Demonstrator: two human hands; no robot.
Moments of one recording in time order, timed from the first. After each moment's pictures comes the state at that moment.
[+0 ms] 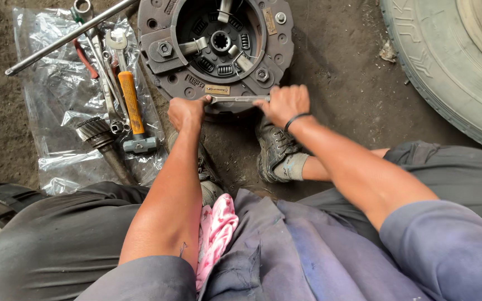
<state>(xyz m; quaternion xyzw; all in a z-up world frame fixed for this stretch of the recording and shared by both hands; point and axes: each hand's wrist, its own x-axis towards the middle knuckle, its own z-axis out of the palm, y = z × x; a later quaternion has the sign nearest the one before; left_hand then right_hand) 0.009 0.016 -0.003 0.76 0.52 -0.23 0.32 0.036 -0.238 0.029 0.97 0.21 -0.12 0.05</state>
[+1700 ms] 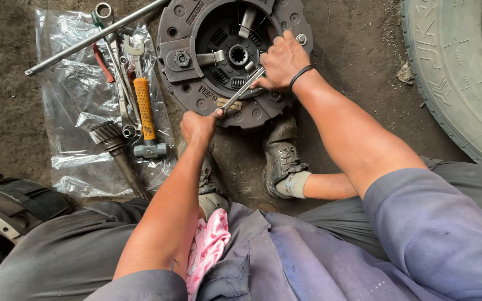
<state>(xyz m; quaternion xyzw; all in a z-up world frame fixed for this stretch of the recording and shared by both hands) 0.006 0.025 -0.014 0.76 0.49 -0.27 0.34 0.184 -0.189 0.019 0.87 0.45 -0.13 0.17</state>
